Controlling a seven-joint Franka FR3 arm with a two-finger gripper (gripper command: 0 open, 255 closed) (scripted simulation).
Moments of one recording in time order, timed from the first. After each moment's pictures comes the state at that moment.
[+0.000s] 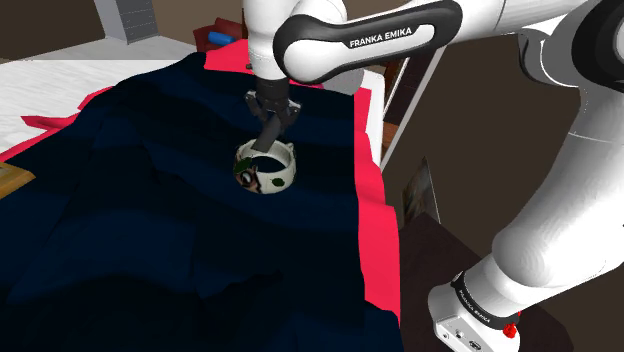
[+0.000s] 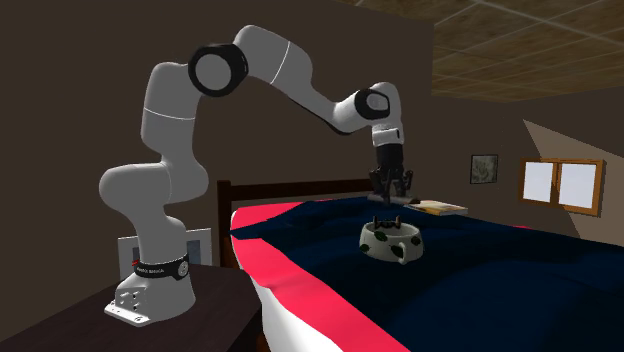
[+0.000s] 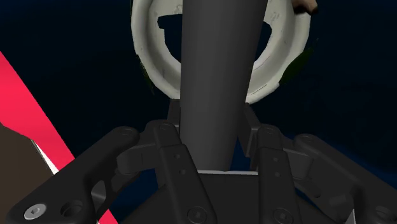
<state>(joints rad) -0.38 0.38 0.93 -1.74 -0.56 1.91 1.65</state>
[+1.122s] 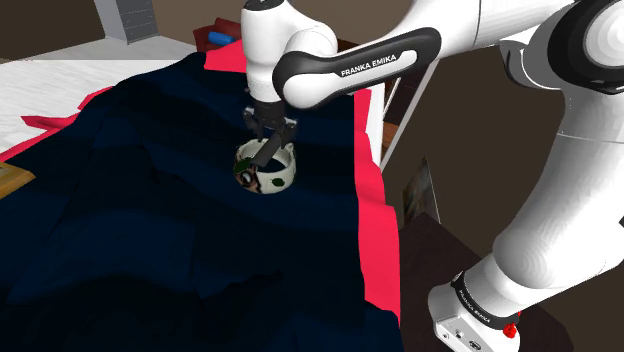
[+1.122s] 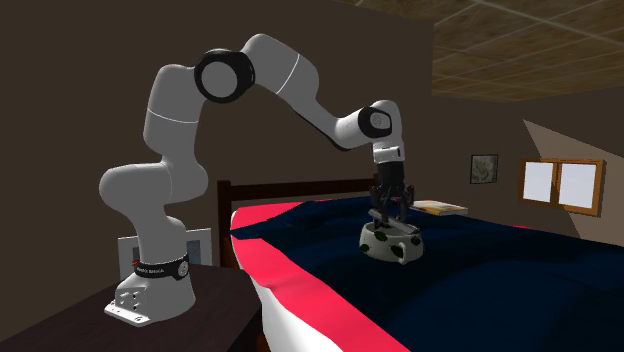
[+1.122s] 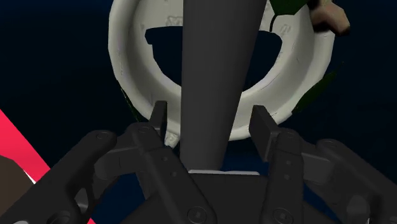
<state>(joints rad) -0.36 0.45 0.89 -1.79 -0.63 1.99 1.71</state>
